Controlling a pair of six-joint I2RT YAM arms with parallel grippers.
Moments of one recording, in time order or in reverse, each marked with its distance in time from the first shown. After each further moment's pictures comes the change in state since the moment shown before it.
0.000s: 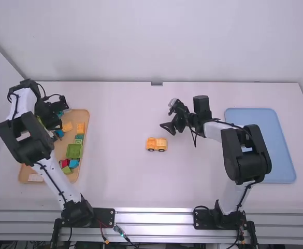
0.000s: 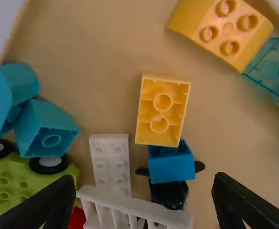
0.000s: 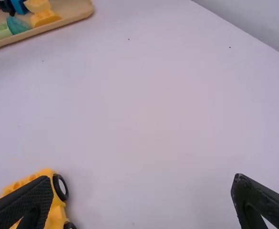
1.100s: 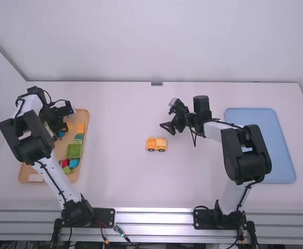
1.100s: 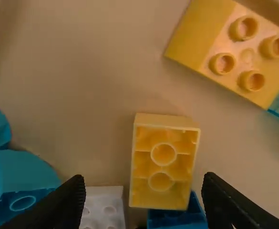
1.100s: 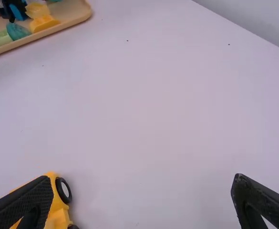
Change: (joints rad) left arm -0.007 0.033 -0.139 0.180 0.060 0.028; right arm 0.000 0.000 0.000 -0.009 -0.001 0.024
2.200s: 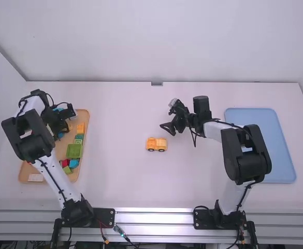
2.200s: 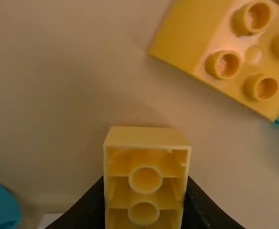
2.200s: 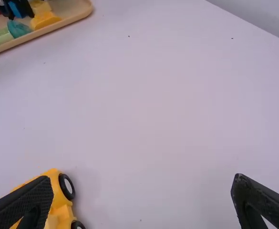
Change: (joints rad) left arm -0.002 0.034 0.000 -0.014 0.001 -0.006; right arm 0.000 0.000 0.000 -0.014 0.000 0.000
